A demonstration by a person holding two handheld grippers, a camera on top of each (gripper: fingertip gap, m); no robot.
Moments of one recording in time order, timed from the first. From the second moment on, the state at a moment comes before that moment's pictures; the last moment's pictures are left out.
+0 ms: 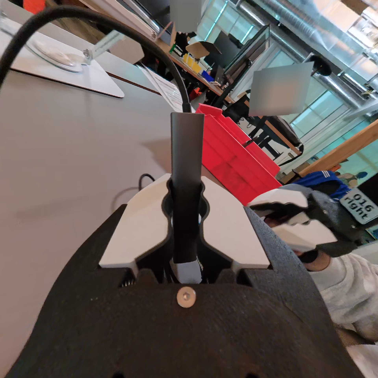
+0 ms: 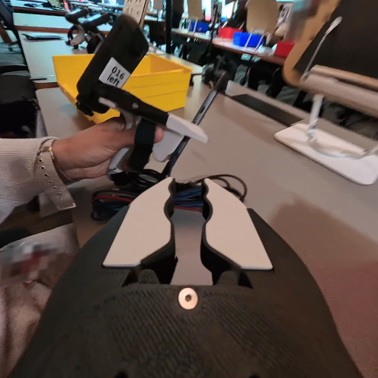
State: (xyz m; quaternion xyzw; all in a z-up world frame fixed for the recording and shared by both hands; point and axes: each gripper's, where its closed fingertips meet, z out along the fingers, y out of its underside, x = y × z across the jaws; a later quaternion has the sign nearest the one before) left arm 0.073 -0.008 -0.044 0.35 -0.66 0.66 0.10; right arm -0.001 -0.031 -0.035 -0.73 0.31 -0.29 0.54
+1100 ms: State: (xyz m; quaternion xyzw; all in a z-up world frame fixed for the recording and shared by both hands) left arm 0.002 -0.063 -0.059 0.16 -0.76 0.61 0.12; right arm 0.017 -0.080 -0.026 -0.50 0.47 -0.07 0.72
